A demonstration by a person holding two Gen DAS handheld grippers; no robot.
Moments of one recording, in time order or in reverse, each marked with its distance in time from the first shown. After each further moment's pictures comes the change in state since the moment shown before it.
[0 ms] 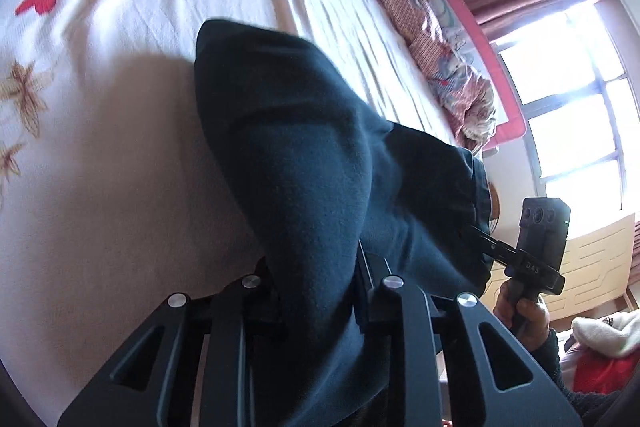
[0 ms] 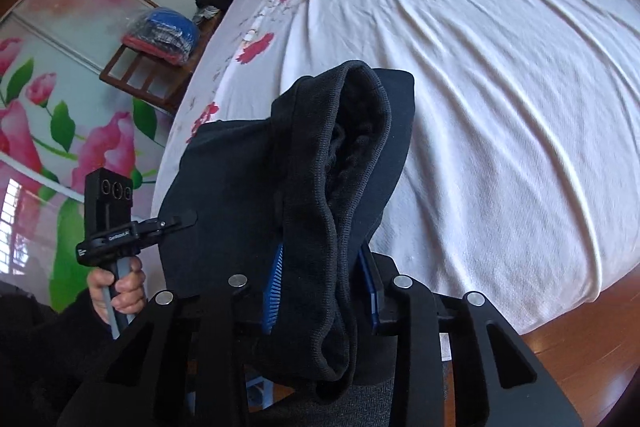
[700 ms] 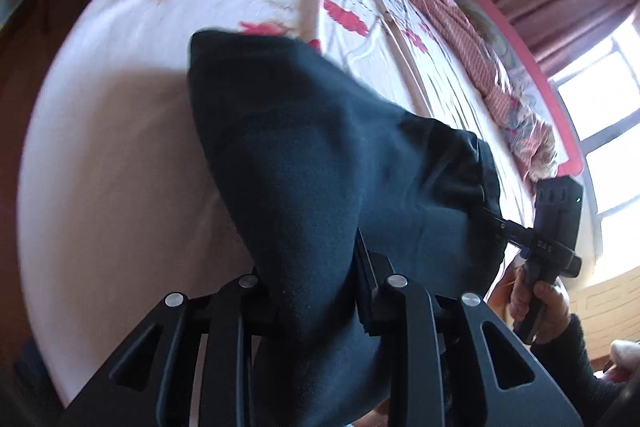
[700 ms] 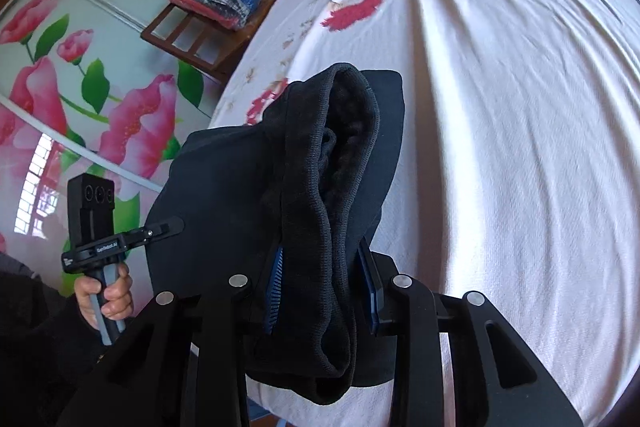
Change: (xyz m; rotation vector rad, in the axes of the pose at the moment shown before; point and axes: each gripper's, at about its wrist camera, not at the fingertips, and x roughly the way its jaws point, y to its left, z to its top) left arm -0.119 0.107 0.002 -0.061 -0.154 0.241; right arm 0.150 0.093 0.053 -0.111 0.074 0.157
